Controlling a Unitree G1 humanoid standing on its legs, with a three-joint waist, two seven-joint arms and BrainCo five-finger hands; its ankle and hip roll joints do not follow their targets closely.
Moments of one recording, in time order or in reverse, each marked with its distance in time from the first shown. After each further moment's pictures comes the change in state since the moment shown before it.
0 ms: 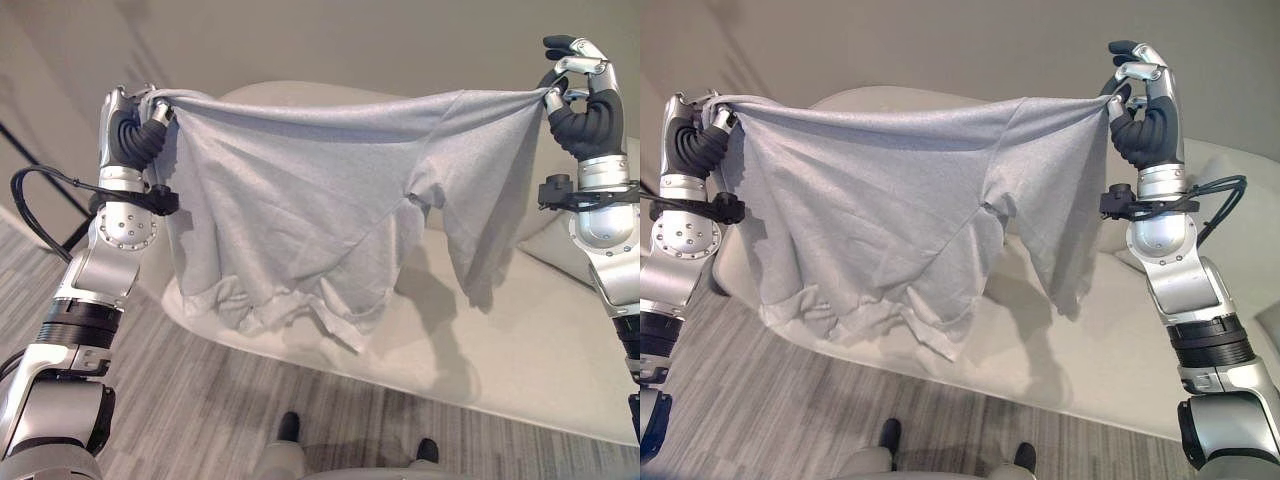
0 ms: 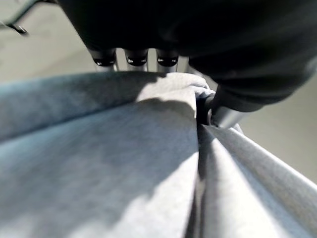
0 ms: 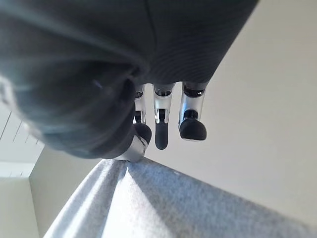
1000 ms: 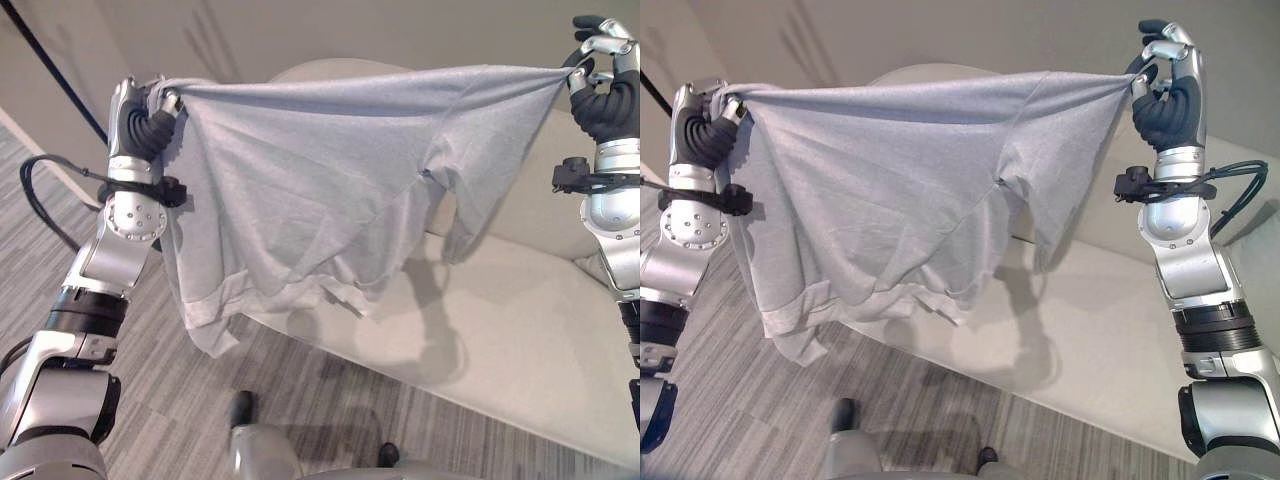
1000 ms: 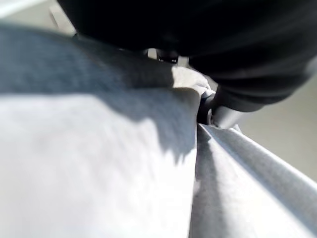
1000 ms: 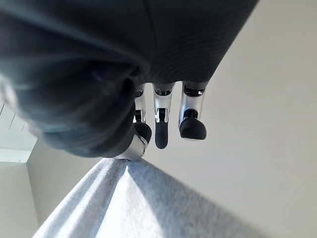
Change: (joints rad) left arm -0.089 -0.066 -0.059 0.022 -0.010 -0.012 -0.008; right arm -0.032 -0.071 -0.059 0.033 0.000 0.028 -0.031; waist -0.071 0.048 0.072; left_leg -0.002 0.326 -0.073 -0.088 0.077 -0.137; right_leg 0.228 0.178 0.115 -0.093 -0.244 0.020
